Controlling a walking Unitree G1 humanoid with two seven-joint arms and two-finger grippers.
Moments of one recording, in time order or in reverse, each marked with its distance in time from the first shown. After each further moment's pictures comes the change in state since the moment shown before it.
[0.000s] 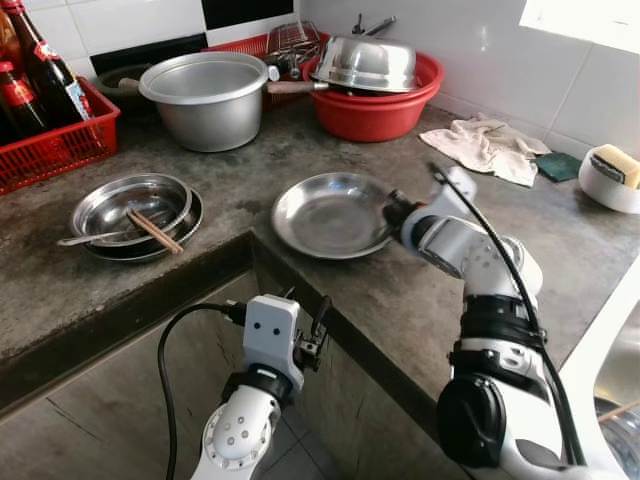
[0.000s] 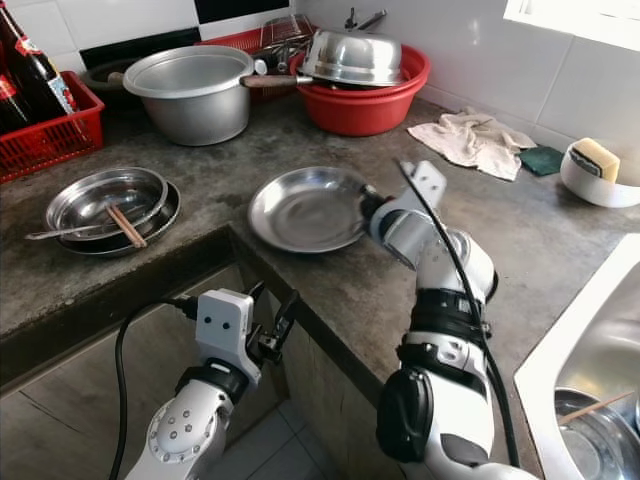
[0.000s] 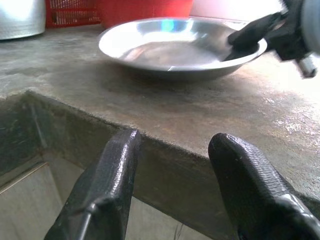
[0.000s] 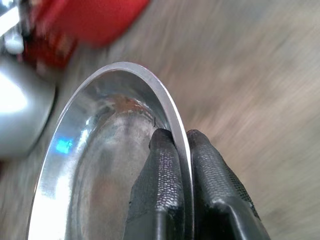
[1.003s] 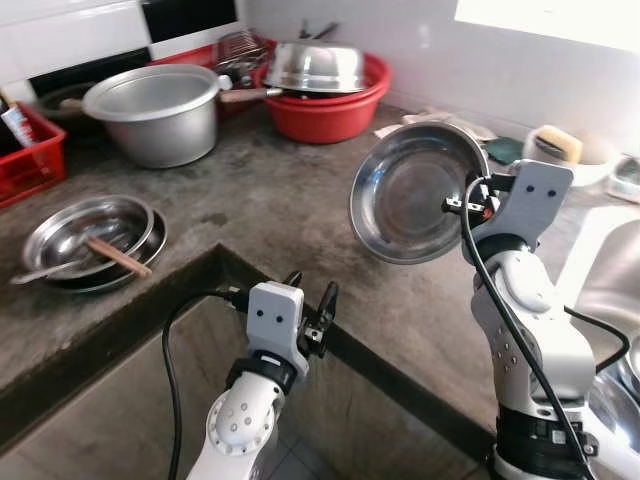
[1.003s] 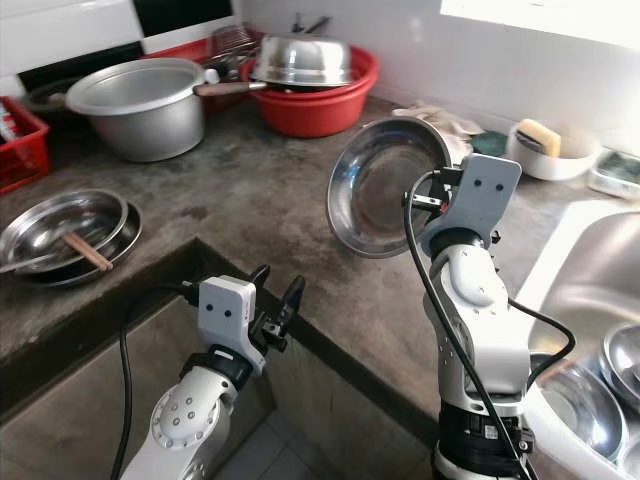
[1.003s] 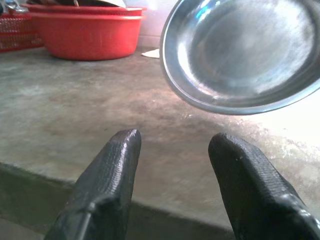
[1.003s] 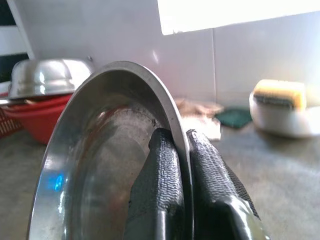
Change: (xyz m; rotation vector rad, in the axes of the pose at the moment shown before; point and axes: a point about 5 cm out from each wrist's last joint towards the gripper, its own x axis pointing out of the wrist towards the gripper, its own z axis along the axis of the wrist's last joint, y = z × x) left arm 0.008 0.002 0.011 0.001 -0.055 -0.014; right arm -0.083 0.002 0.003 -0.609 -0.540 0.015
